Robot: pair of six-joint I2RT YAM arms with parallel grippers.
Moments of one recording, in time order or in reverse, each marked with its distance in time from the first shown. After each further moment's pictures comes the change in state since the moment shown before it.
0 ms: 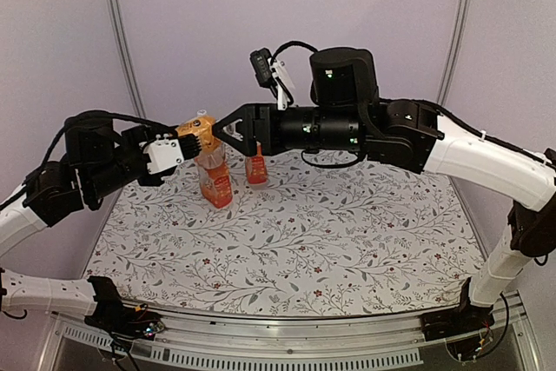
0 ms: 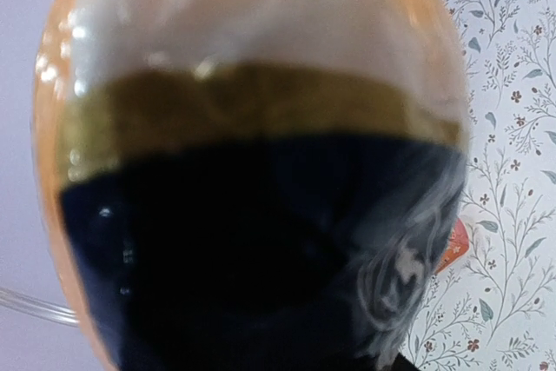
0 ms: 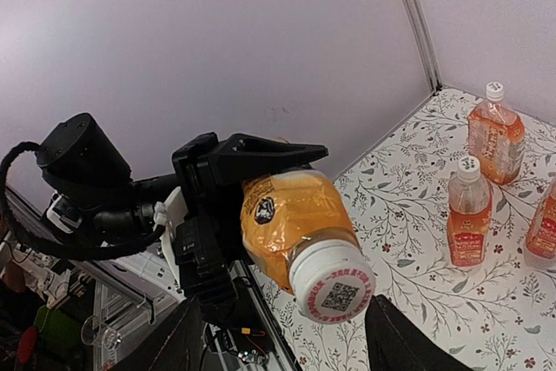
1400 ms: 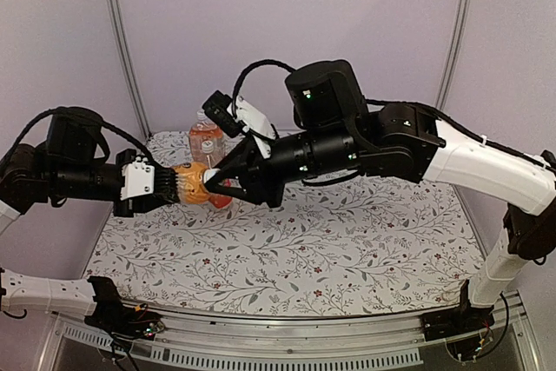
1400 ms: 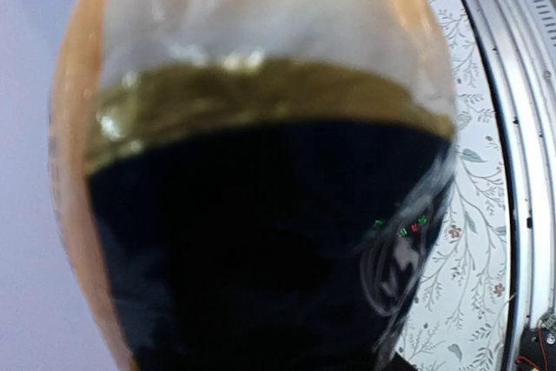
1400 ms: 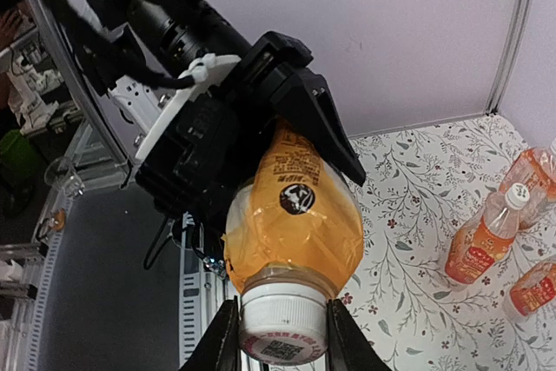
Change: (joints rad) left arm -0.022 0.001 0.206 -0.527 0.378 -0.142; right arm 0.078 0.040 0.073 -0.197 -0.195 -0.408
